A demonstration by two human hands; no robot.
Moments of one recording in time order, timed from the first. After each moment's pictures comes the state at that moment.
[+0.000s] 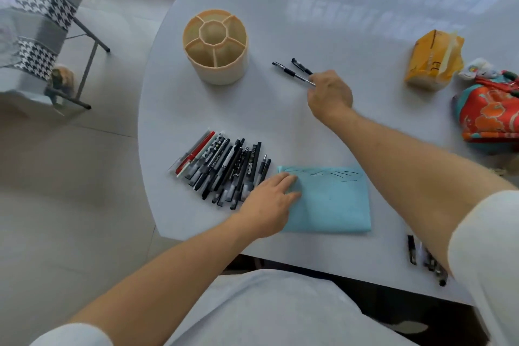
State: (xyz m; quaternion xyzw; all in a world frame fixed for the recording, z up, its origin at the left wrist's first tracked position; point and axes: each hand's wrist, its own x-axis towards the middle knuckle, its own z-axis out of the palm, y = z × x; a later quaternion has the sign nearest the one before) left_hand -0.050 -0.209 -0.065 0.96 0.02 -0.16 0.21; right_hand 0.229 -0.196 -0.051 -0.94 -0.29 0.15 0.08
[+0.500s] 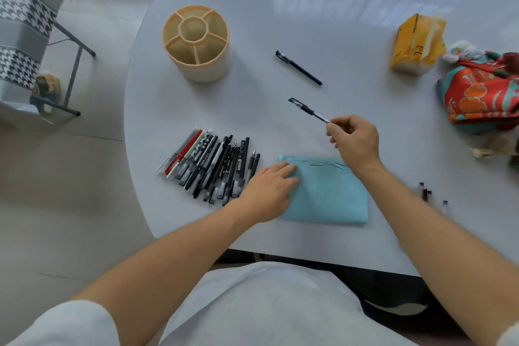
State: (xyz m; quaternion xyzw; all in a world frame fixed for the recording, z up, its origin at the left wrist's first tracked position) left_hand -0.025 -0.210 -0.062 0.96 0.00 -0.14 0.25; right_hand 0.171 -0.335 -0.044 -0.85 -0.04 0.22 0.48
